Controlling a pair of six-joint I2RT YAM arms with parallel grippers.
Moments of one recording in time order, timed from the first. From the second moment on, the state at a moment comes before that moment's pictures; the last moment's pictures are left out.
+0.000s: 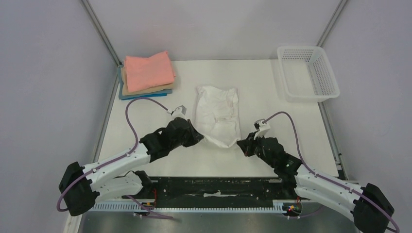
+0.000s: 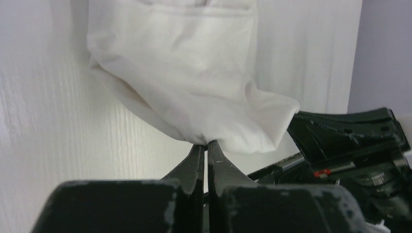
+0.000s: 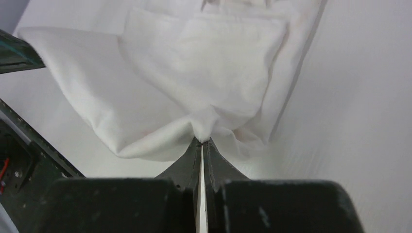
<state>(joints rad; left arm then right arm) -0.91 1.00 0.61 -0.28 -0.17 -1.03 0.83 0.69 0.12 0.17 0.14 0.54</state>
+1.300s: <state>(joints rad) -0.35 2.04 1.66 -0.31 0.11 -0.68 0.35 1.66 0.96 0.43 0.04 0.28</state>
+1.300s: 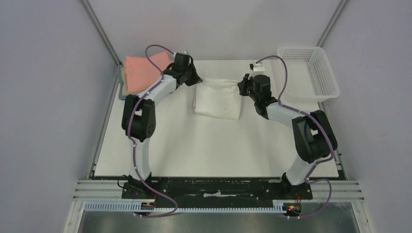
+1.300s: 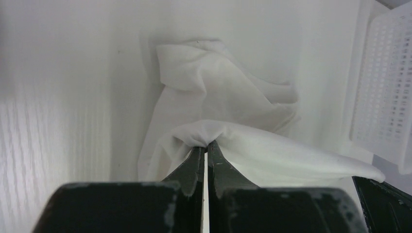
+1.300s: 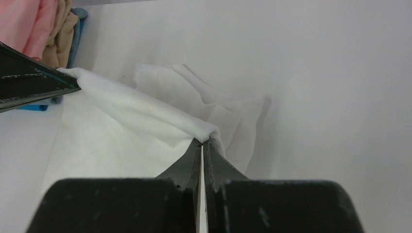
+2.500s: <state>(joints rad) -0.38 2.00 1.50 -0.23 0.32 -0.58 0.34 1.90 0.95 0.74 -0.41 0.67</state>
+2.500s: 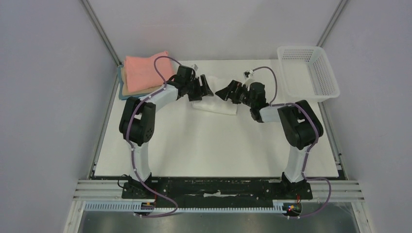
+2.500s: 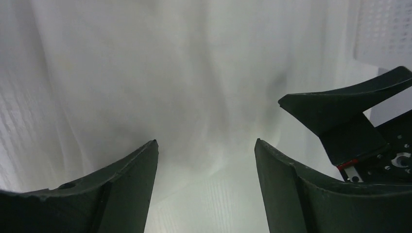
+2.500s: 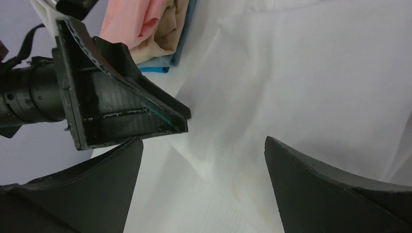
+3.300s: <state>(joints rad) -0.59 1.62 0.74 0.12 0.28 -0.69 0.44 1.49 0.28 0.80 -0.31 0.69</state>
